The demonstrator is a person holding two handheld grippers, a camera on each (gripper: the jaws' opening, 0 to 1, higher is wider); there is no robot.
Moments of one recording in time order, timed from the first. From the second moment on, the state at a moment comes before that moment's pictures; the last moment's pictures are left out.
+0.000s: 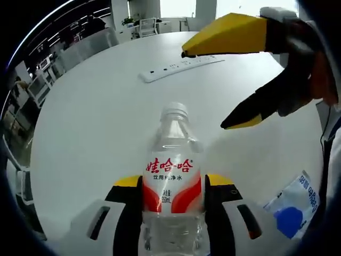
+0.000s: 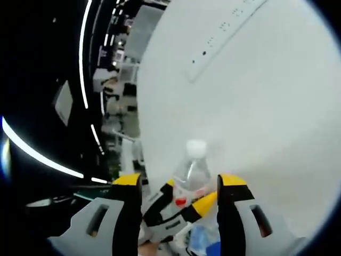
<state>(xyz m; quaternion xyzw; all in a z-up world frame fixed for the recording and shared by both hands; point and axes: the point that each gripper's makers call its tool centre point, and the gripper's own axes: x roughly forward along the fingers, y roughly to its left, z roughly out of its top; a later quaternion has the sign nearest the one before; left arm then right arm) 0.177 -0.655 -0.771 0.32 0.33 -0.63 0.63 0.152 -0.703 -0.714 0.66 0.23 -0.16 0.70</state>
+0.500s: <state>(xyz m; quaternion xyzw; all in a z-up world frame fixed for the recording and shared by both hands) 0.177 -0.657 -0.771 0.30 0.31 -0.63 0.65 0.180 -0.694 -0.731 0.66 0.23 -0.19 0.69</state>
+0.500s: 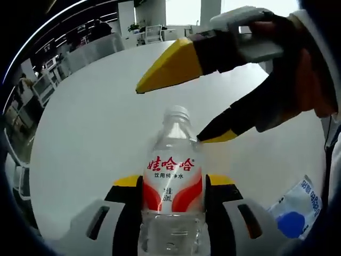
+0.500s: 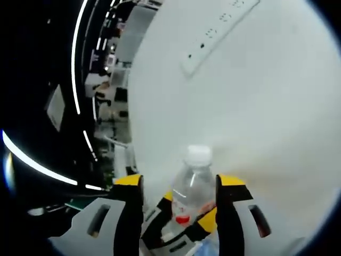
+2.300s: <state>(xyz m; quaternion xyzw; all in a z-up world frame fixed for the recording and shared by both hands) 0.163 -0.665 -0.691 0.23 0.28 -0.62 0.70 0.188 -0.716 -0.635 0.53 0.14 -0.08 0.83</state>
